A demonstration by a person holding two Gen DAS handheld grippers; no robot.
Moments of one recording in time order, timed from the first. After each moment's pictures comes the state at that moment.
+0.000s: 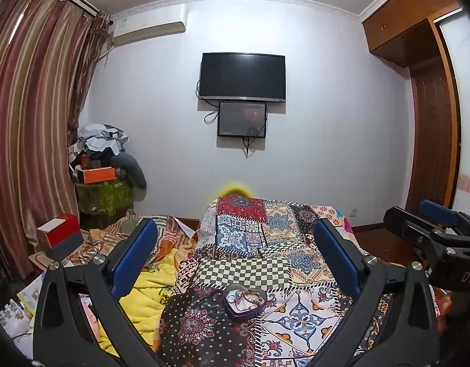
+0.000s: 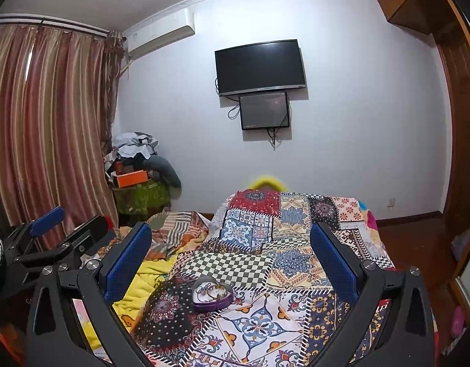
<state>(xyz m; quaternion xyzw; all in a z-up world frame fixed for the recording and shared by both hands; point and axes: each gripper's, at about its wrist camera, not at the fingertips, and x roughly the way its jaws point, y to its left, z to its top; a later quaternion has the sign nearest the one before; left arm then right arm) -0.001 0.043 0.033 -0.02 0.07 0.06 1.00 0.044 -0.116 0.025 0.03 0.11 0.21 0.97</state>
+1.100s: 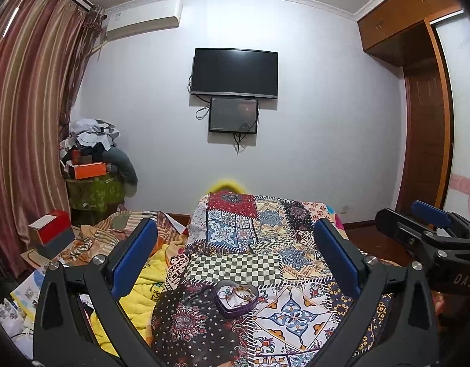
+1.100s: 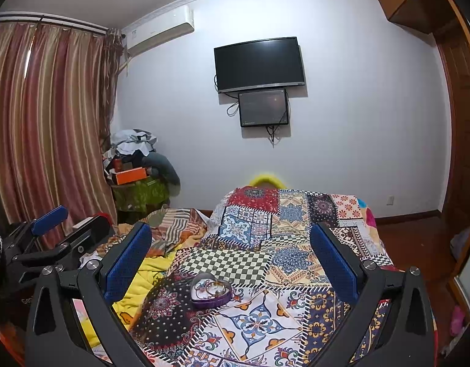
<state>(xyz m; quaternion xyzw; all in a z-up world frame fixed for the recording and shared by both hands) 0.000 0.043 0.033 -0.03 0.08 0.03 1.00 0.046 -0.115 0.023 0.02 0.12 0.21 0.97</state>
